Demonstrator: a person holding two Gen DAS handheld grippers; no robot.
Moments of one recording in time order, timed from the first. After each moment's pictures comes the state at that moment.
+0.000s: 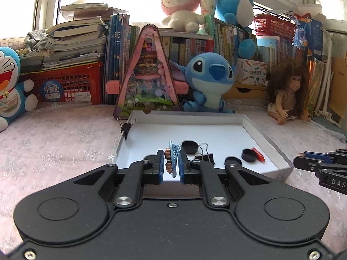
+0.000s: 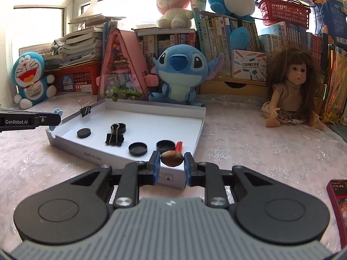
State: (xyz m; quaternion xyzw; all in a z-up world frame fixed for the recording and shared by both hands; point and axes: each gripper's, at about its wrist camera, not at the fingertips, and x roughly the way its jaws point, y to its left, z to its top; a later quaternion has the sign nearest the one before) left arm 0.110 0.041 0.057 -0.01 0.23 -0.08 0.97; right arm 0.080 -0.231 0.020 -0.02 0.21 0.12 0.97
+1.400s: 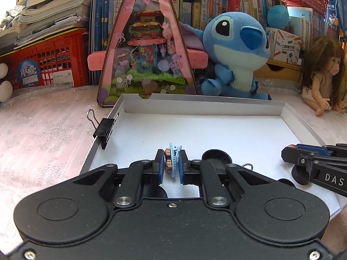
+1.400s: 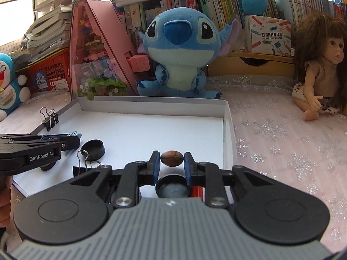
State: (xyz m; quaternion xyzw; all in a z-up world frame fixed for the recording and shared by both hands) left arm 0.252 0.018 -0.003 0.00 0.30 -0.05 0.95; right arm 0.214 -0.188 -0.011 0.01 0.28 0.10 0.95
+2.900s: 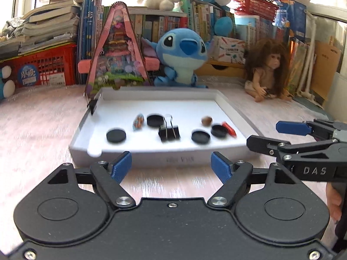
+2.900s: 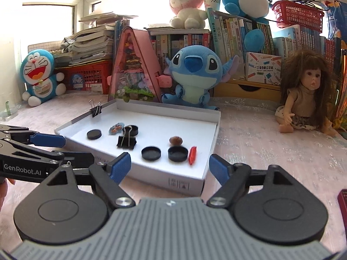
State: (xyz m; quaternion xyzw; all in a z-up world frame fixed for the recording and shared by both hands) left arm 0.087 0.003 0.033 -0.01 0.28 -0.13 0.95; right arm 0.079 -0.218 0.020 -0.03 0.21 0.15 0.96
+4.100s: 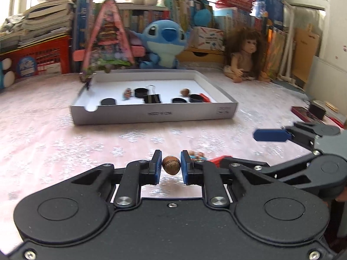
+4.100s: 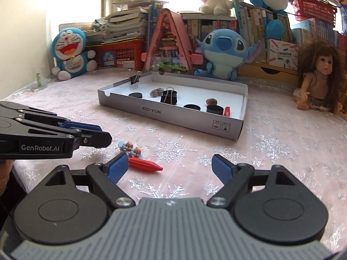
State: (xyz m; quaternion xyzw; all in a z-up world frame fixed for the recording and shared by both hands) left arm 0.010 0.010 0.015 0.00 0.28 -0.16 0.95; right arm 0.009 -0.192 -0.015 -0.05 0.24 0.19 0.95
